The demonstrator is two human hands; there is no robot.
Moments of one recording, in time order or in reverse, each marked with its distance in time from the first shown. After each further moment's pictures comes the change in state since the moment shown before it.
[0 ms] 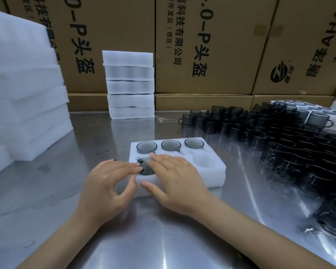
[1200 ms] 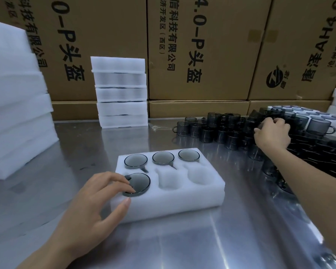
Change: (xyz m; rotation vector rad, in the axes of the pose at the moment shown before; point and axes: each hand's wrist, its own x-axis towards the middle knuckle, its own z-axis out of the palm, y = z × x) left_hand 0.007 -0.008 0.008 -0.122 -0.163 0.015; right_hand 0.016 0.276 -0.054 -0.177 0.280 1.141
